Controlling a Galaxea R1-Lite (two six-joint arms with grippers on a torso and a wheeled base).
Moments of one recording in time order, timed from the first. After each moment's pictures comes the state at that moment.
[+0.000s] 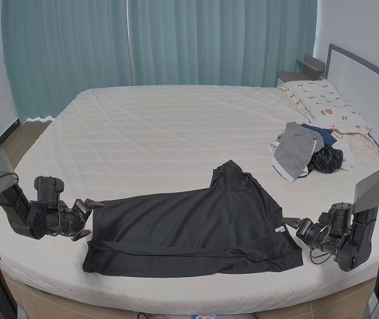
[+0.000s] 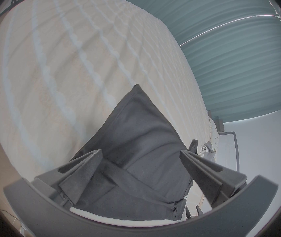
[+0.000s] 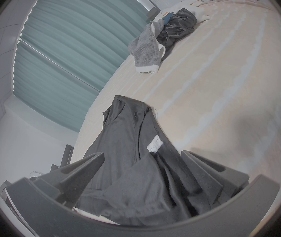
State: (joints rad) left arm 0.04 2.12 -0.66 -0.69 -0.32 -0.96; right arm 0.09 2.39 -0.33 -1.55 0.23 0.78
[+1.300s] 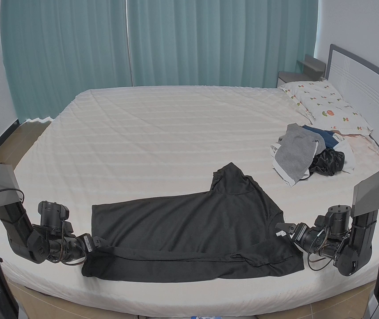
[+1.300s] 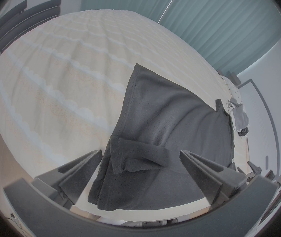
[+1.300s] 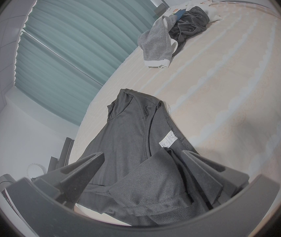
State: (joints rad) left arm -0.01 2.11 -0.42 -0.77 -0.18 -0.47; right arm 0.16 2.35 -0.28 -1.55 0.21 0.75
